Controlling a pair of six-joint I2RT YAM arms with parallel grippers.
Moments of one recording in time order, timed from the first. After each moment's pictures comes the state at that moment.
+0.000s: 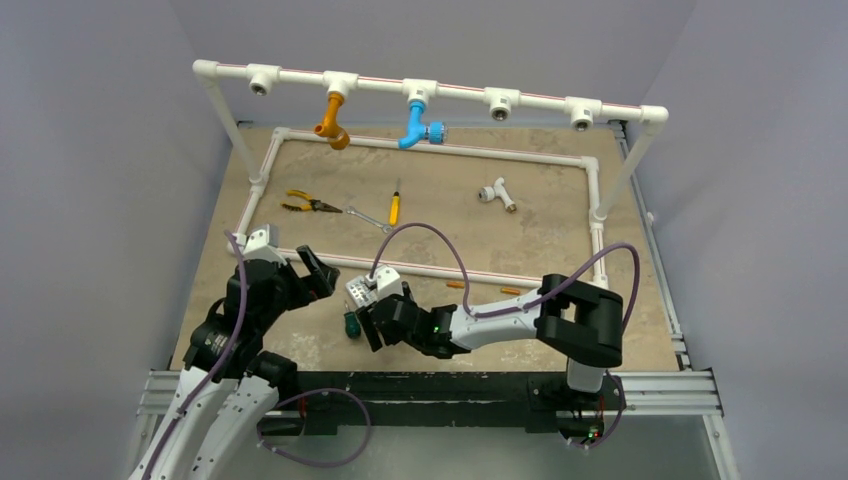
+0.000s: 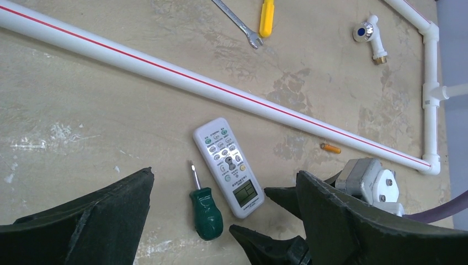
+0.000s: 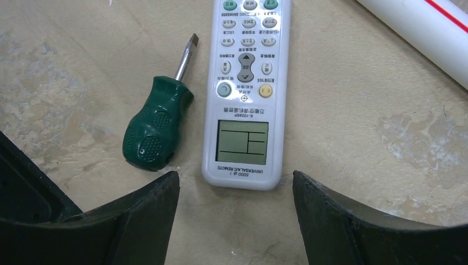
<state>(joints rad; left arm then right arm) -0.36 0.43 0.64 -0.74 -0.10 -0.65 1.33 1.78 0.94 0.12 0.40 0.58</state>
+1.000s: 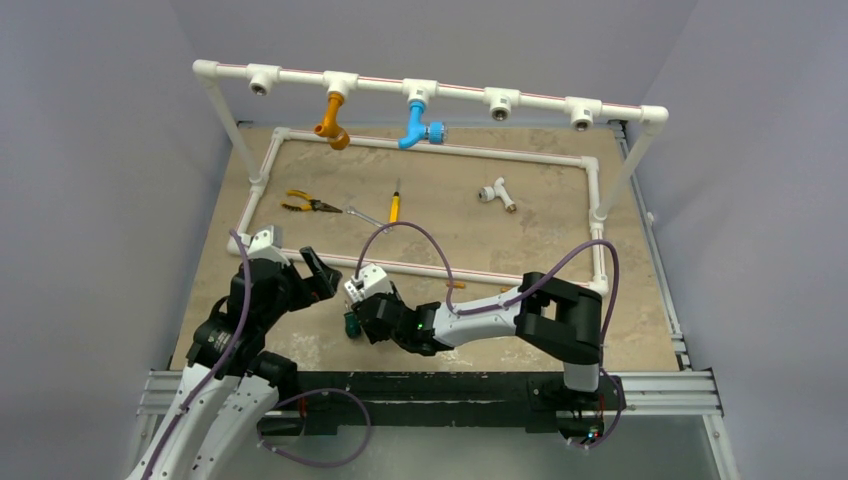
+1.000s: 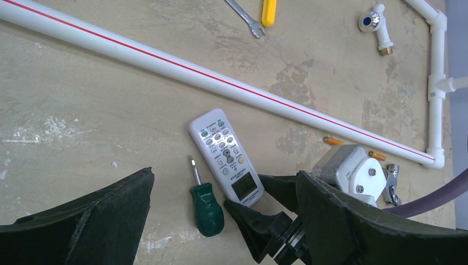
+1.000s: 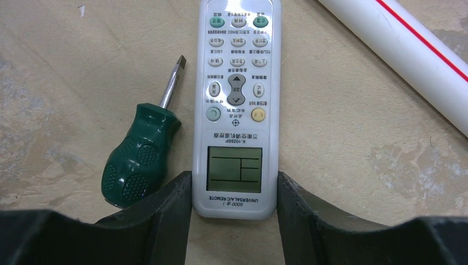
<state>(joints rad) -0.36 0.44 0.62 -0.74 -0.08 -0.65 1.33 1.89 1.06 0.05 0.49 0.52</state>
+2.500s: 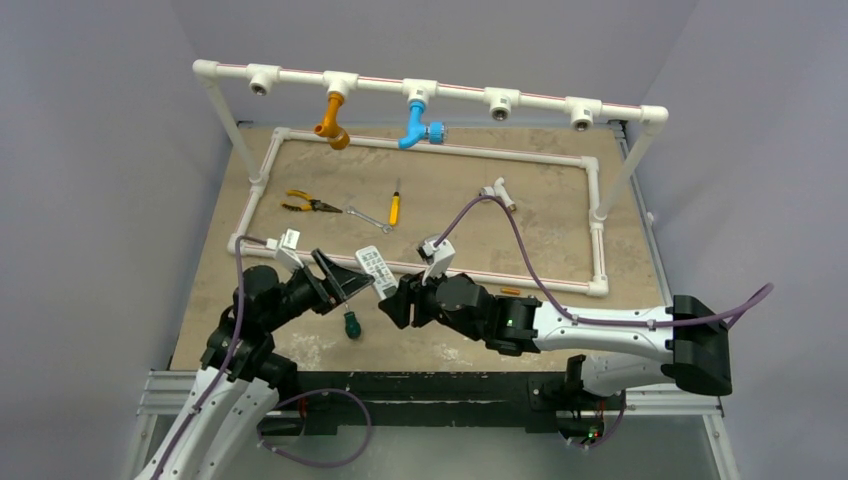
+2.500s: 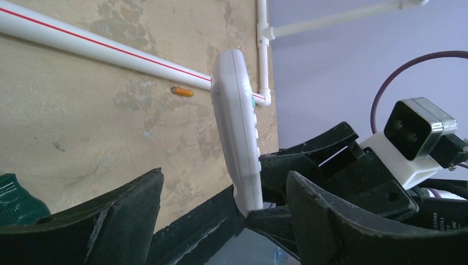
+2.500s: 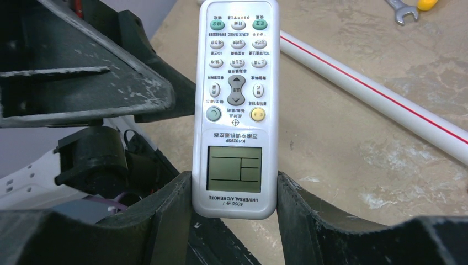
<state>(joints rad) -0.36 0.38 0.47 -0.40 0.40 -1.04 1.29 1.24 0.79 0.10 0.36 0.68</state>
